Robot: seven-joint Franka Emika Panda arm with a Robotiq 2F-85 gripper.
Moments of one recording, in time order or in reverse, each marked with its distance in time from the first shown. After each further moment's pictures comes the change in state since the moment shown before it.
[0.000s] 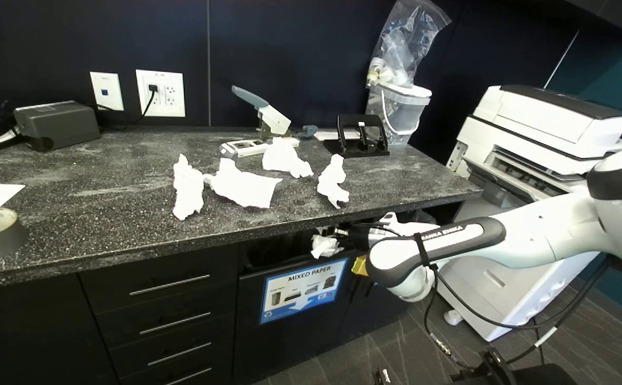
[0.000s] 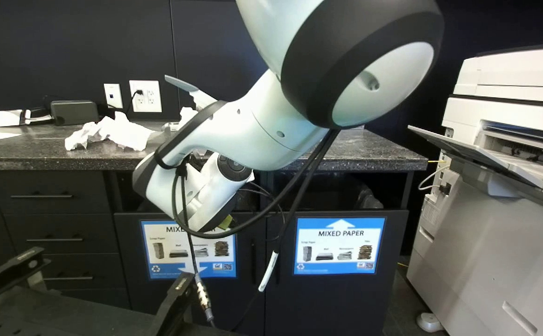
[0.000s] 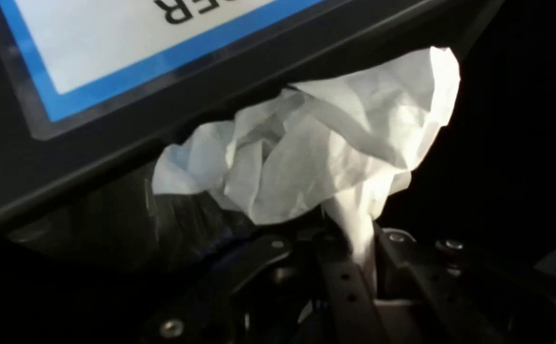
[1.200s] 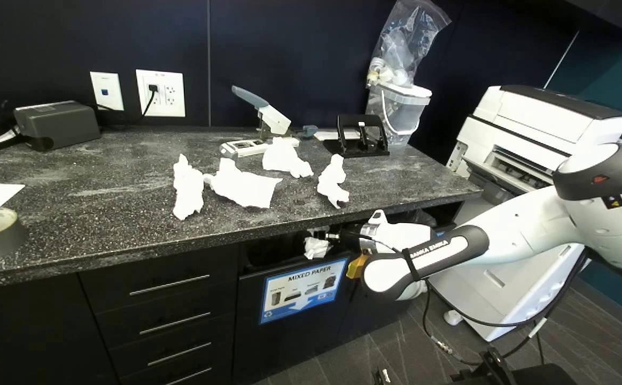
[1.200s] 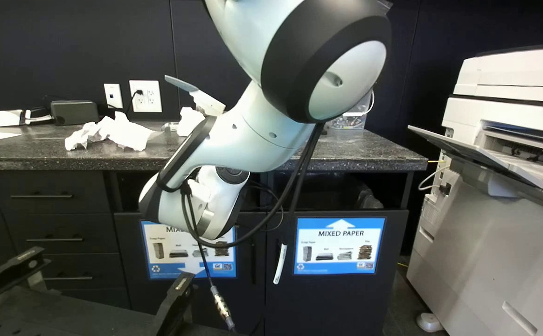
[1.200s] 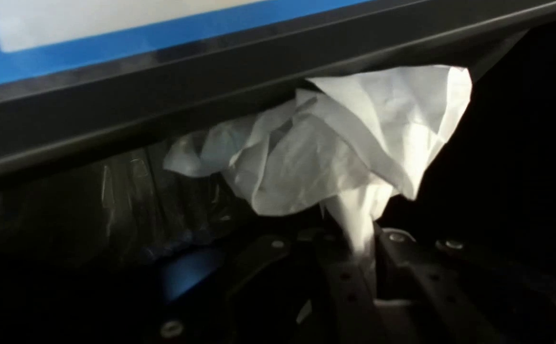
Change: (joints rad) arm 0.136 0.000 -0.096 0.149 -0.210 0.023 0.128
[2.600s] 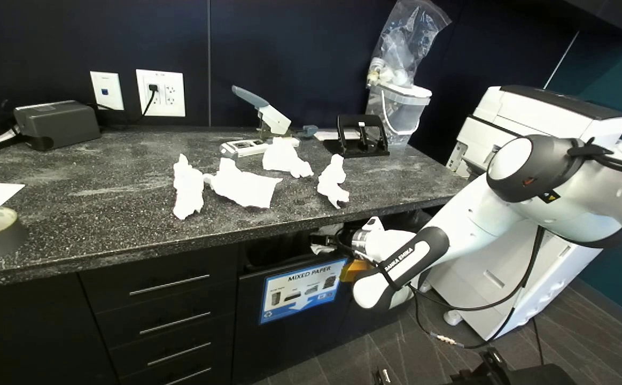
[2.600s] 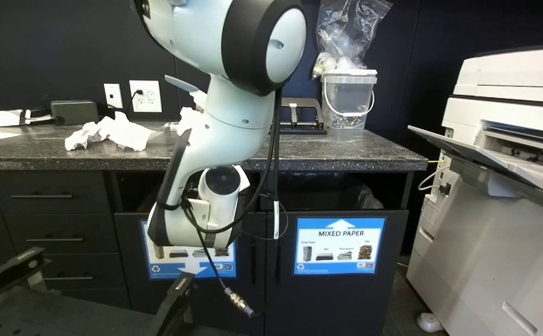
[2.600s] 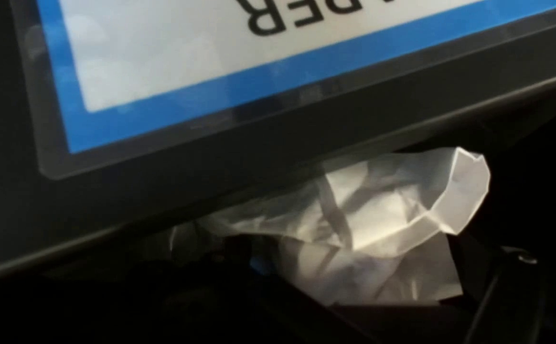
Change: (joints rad) arm 0.354 -0.054 -0.303 0.172 0.164 0.210 0.259
